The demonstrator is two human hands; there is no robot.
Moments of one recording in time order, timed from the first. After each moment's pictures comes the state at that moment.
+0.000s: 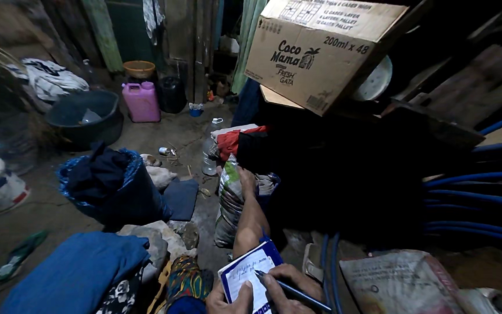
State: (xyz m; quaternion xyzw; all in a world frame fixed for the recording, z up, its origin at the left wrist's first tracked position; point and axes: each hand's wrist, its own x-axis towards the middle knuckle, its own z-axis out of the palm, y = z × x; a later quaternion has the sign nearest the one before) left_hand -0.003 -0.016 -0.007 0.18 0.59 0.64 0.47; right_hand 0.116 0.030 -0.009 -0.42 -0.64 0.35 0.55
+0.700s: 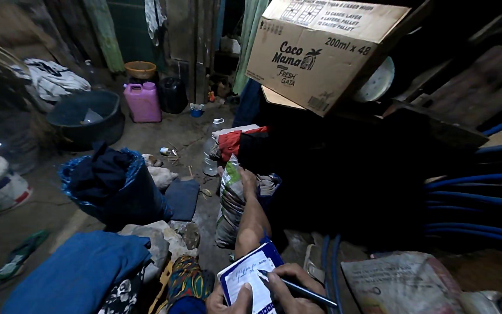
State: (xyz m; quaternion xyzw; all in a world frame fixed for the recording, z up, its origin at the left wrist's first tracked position) left_hand -0.006 -0.019 -0.010 0.18 0.58 0.64 0.47; right_hand 0.114 0.028 0.000 -0.44 -0.60 0.39 0.55
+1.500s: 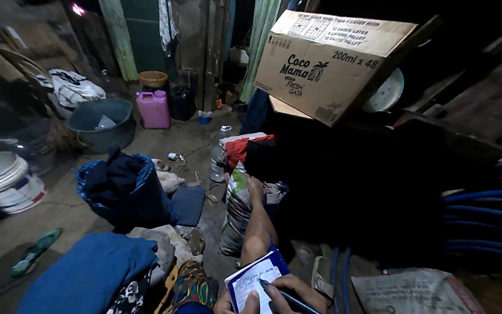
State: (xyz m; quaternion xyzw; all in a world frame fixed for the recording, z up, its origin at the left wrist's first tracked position) left_hand -0.001 -0.019 -0.013 0.18 0.56 0.66 0.46; right_hand 0.117 0.030 -0.015 -0.40 -0.67 0.33 0.52
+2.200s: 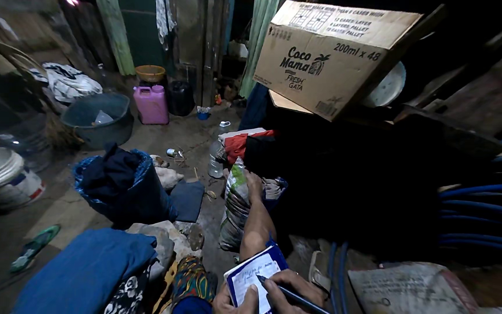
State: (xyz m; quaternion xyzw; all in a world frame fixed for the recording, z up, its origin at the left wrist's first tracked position) left_hand -0.001 -0.019 -0.011 0.18 0.57 0.66 0.45; right_hand 0.115 0.029 -0.016 -0.41 -0.67 0.34 0.52
